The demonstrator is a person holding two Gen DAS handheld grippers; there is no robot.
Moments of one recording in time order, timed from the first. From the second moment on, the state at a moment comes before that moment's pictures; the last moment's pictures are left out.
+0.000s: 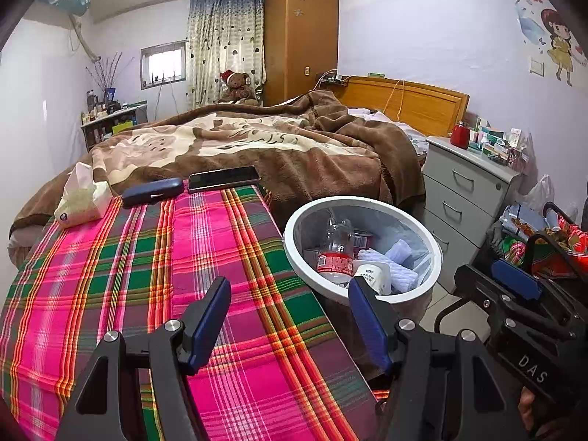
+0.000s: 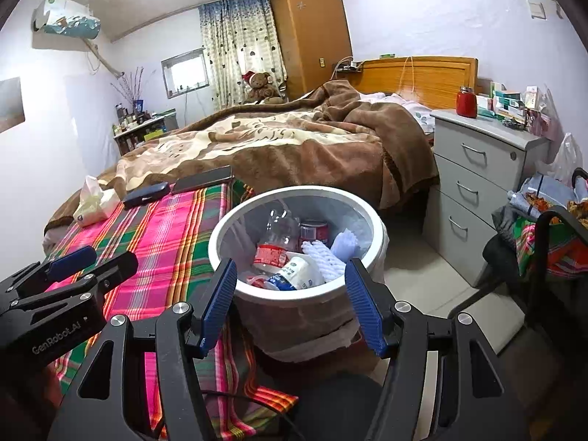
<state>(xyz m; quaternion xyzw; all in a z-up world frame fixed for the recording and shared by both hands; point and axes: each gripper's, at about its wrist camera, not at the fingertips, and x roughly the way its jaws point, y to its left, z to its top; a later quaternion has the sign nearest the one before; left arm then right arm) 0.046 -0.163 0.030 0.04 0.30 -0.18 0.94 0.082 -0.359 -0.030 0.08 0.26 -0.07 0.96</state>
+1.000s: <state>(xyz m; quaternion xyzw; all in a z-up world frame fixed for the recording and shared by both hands) 0.044 -0.159 0.031 0.04 0.30 -0.17 0.94 0.077 -0.352 -0.031 0.08 0.26 -0.06 0.96</state>
